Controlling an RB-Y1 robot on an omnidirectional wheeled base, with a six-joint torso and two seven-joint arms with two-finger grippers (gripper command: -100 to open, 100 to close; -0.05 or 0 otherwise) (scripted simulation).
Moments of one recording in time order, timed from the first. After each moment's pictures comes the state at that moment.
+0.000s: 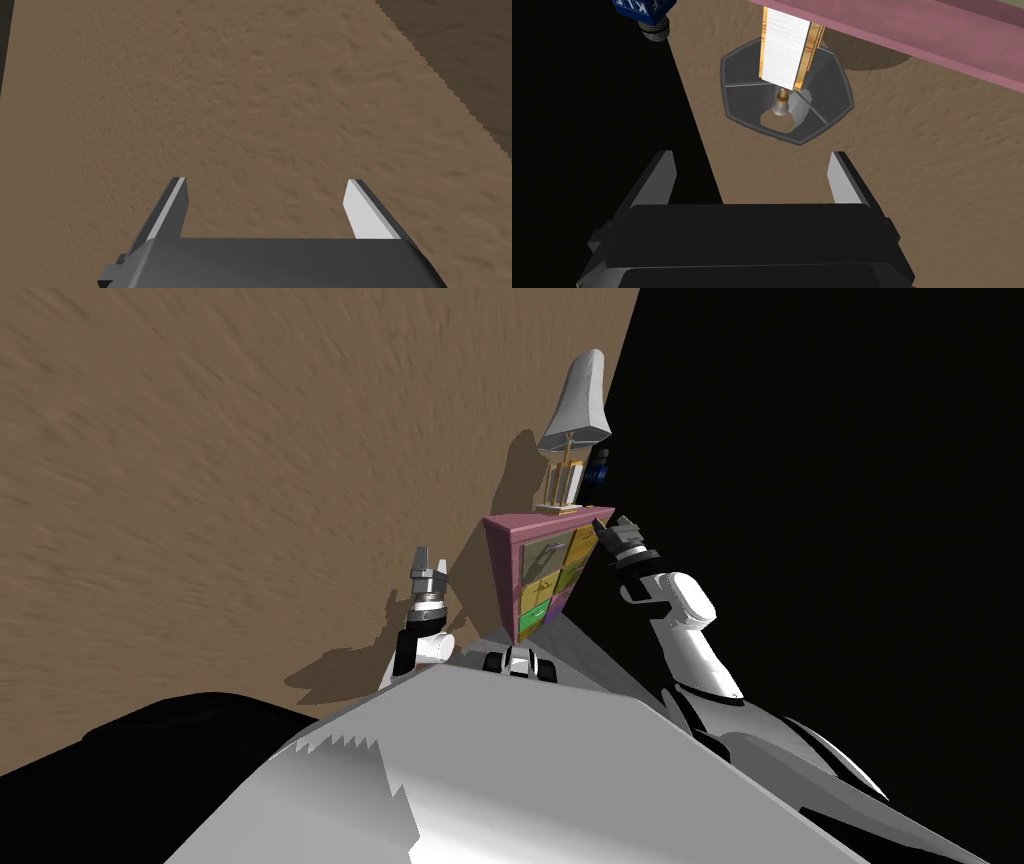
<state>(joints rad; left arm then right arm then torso) 0.48 0.03 0.02 -2.36 0.11 -0.36 -0.17 -0.29 -0.60 -0.11 -1.78 0.88 -0.14 0.01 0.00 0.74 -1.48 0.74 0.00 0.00</state>
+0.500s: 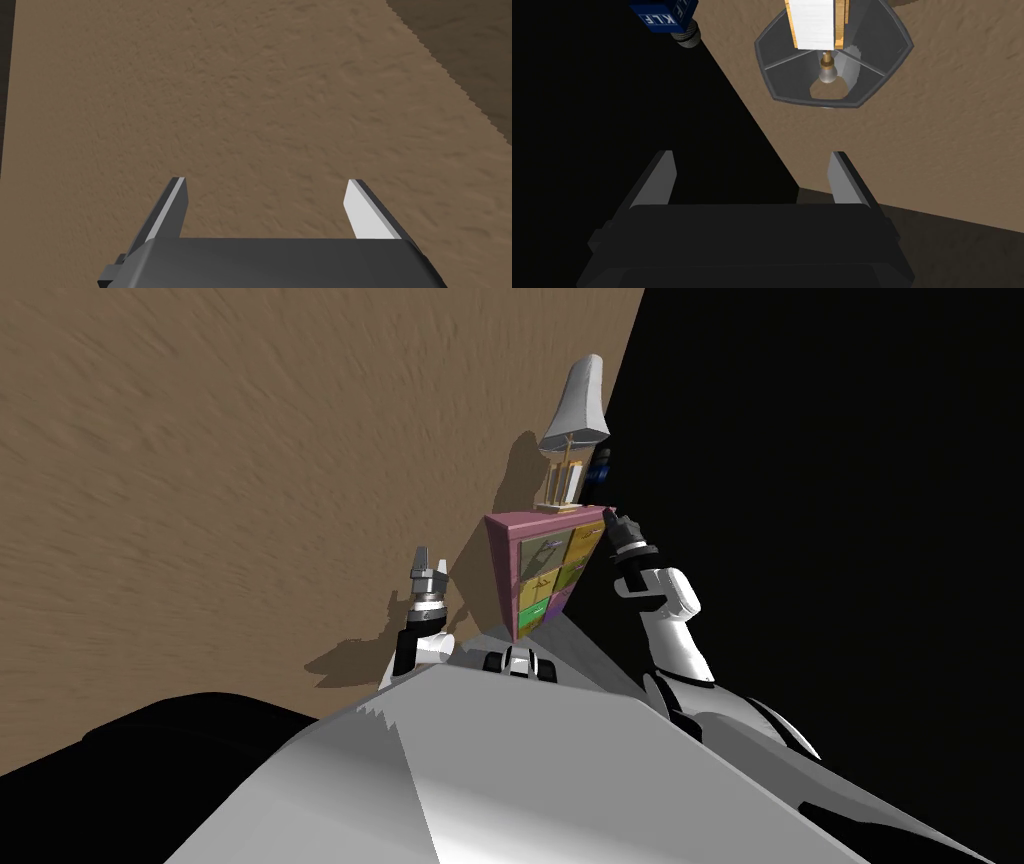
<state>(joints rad) 0.48 0.03 0.02 -2.36 0.11 -0.36 -0.17 -0.37 -0.52 -0.16 -1.70 0.73 -0.10 -0.10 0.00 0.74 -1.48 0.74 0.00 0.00</state>
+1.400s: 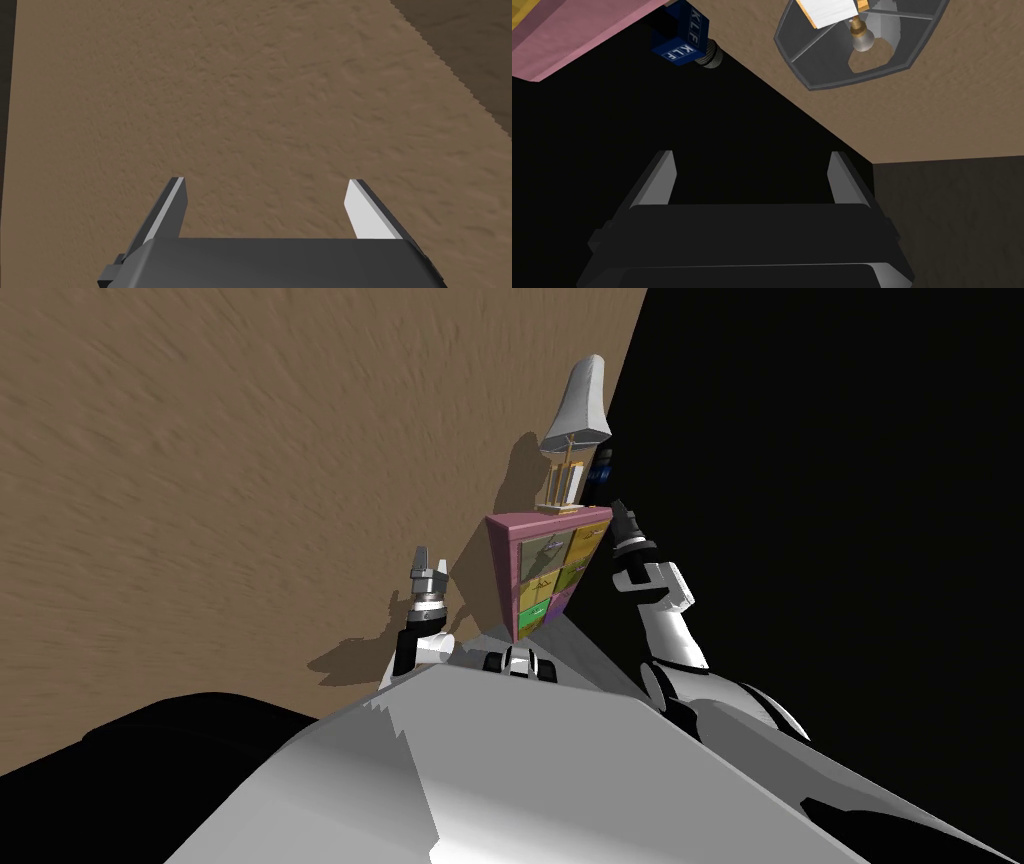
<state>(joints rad) 0.48 0.03 0.02 -2.36 0.11 -0.36 -0.17 -0.44 -0.53 -0.15 -1.61 0.52 -0.07 -0.26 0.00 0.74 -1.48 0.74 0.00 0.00</state>
